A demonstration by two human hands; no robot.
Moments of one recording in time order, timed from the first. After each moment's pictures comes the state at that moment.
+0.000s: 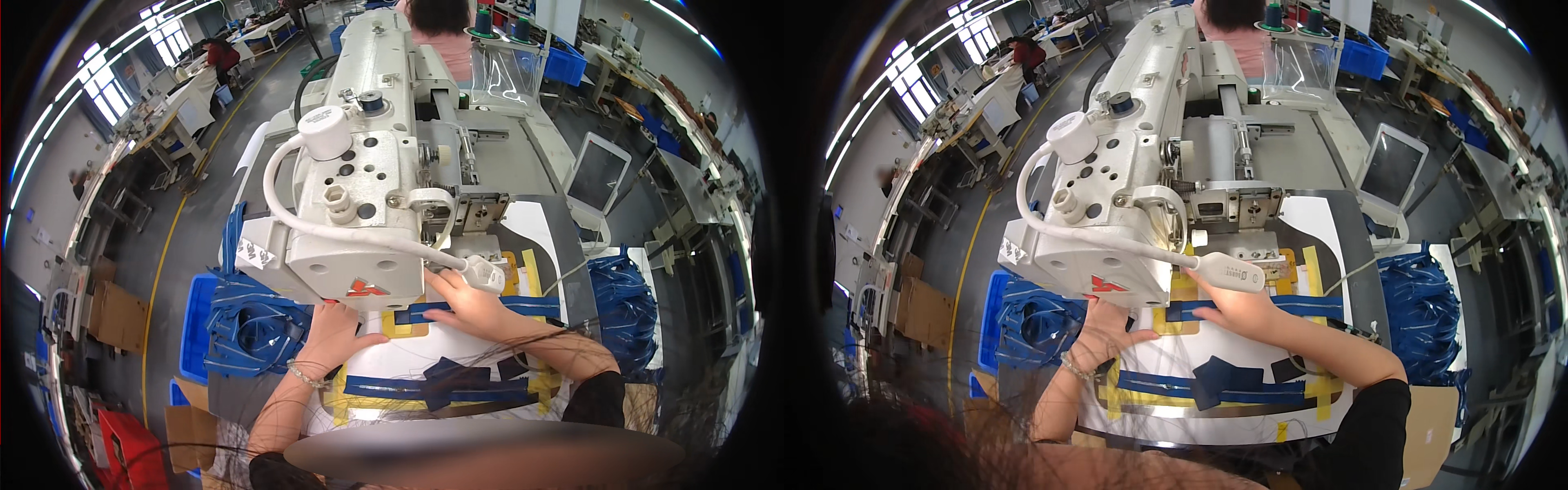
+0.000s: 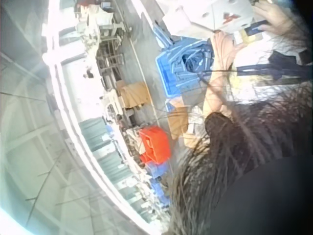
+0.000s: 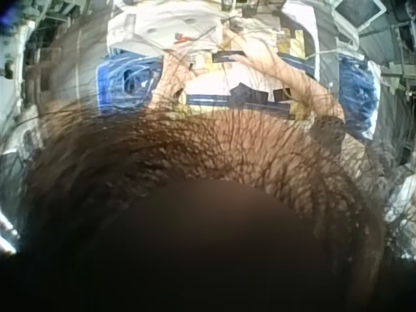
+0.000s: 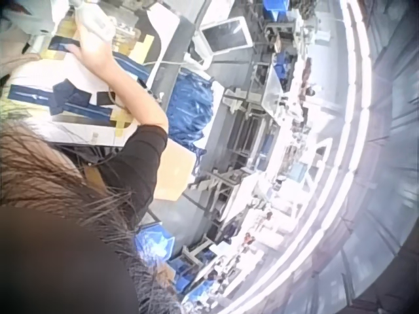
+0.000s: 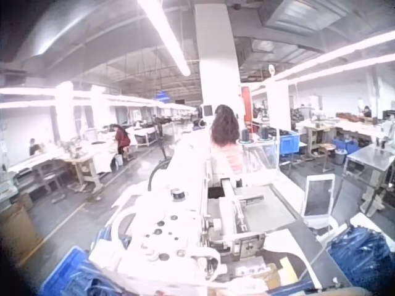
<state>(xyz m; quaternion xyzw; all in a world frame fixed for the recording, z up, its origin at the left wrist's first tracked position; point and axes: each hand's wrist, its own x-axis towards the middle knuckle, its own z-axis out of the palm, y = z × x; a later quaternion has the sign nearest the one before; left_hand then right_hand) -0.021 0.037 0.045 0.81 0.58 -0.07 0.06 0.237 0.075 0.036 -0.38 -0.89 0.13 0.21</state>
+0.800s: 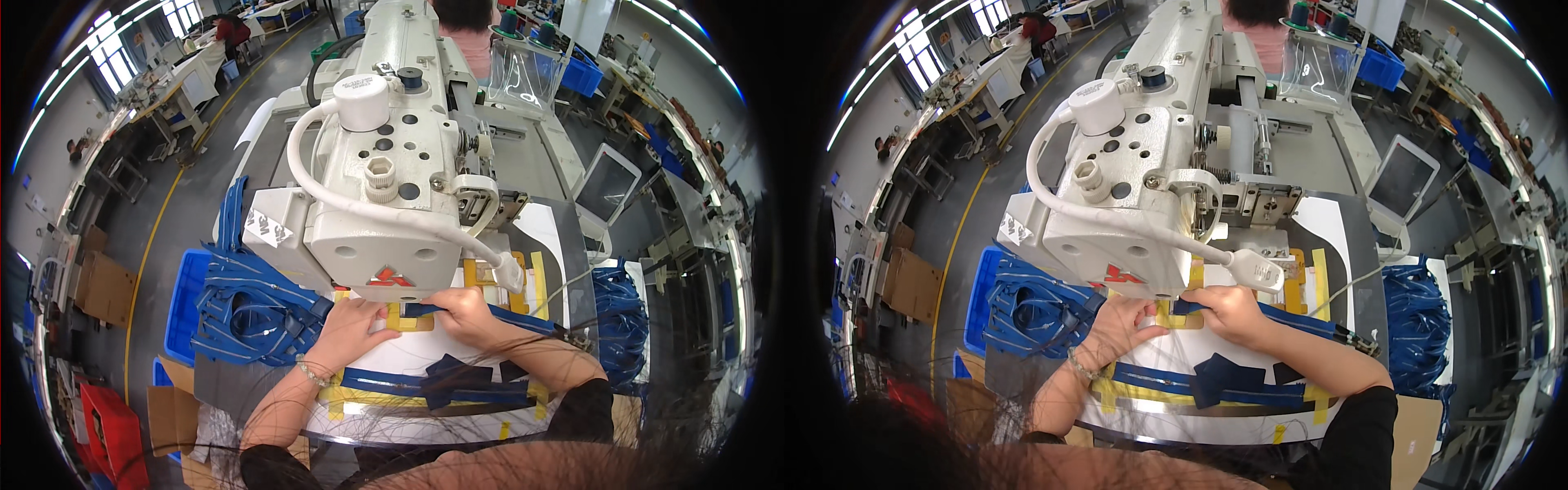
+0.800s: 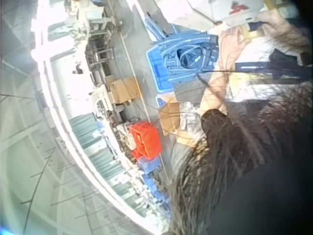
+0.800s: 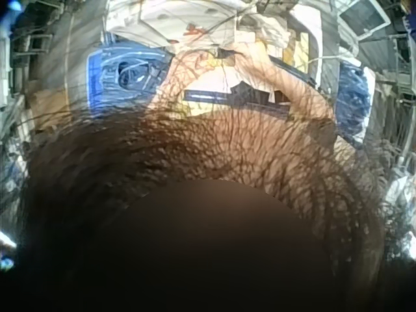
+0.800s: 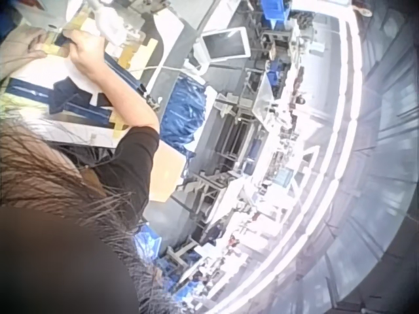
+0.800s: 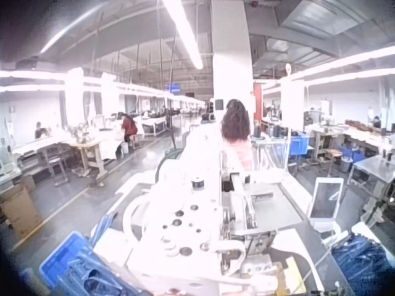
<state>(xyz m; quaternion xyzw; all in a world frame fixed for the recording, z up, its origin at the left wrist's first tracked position) -0.015 0.026 0.027 0.80 0.53 0.17 0.21 0.214 0.072 0.012 -0.29 -0.86 0.21 0.37</state>
